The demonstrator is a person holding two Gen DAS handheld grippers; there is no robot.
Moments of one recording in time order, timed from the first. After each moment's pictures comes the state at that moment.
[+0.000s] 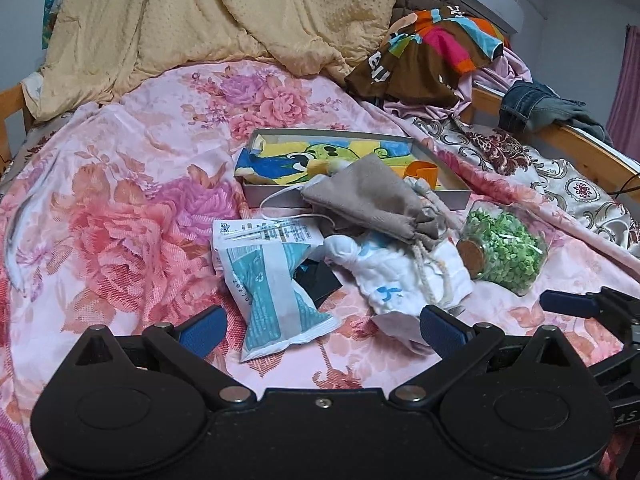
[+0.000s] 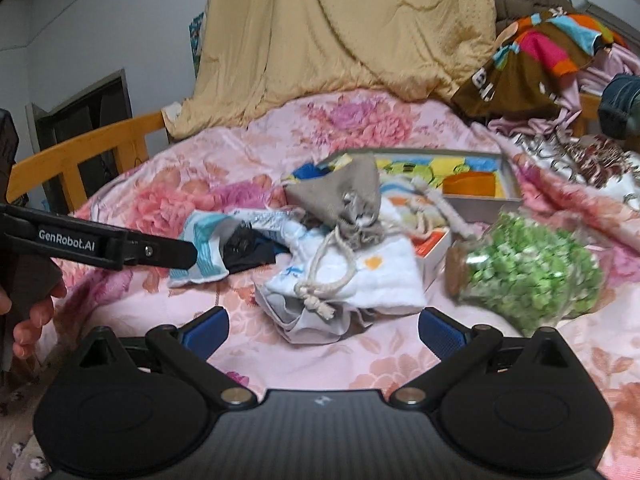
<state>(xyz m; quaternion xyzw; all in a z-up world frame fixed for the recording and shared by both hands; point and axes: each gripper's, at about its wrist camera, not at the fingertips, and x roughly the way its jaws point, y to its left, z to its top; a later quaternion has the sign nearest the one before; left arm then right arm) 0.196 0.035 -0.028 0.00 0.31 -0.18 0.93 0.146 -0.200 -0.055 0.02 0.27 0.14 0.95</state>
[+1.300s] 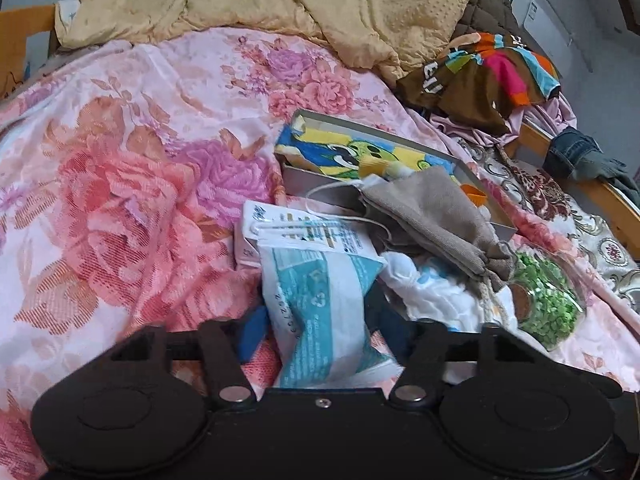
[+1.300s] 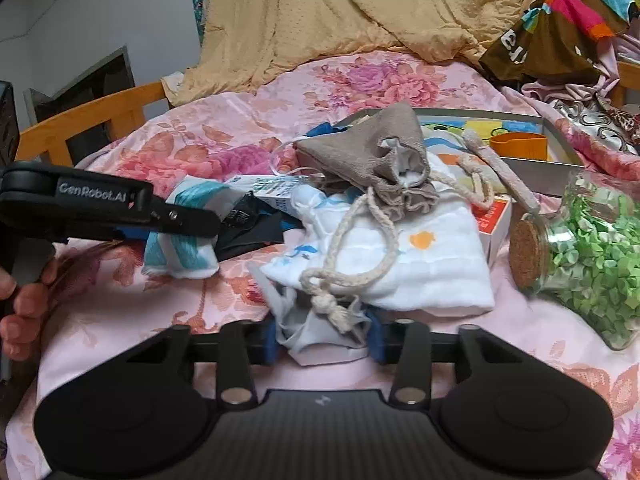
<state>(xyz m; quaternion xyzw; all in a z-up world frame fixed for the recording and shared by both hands) 0.255 0.060 -0.063 -0.11 0.33 -0.16 0.92 0.201 -0.175 -0.088 0.02 0.30 0.16 0.94</state>
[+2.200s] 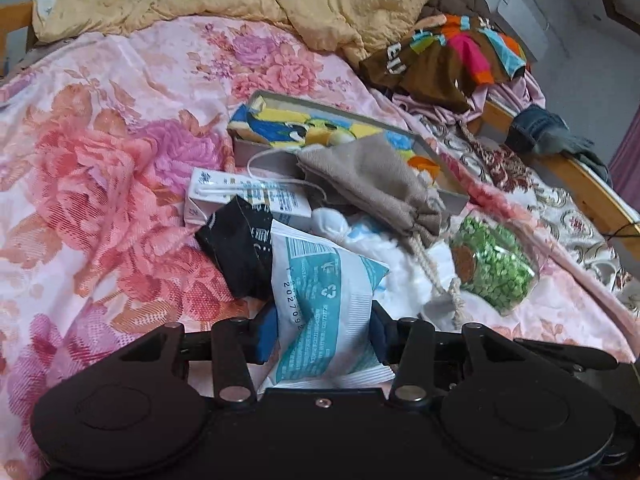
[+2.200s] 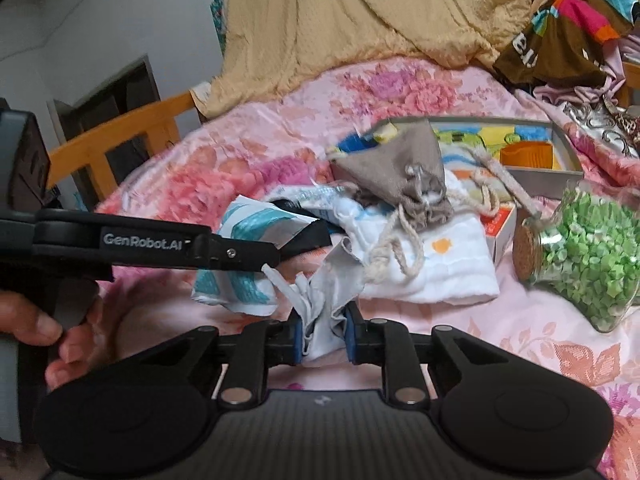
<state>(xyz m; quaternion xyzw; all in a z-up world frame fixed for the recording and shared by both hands) 0.212 0.033 -0.054 -0.11 0.34 -0.19 0.91 0.154 -0.182 -0.047 0.05 0.29 0.21 0.93</state>
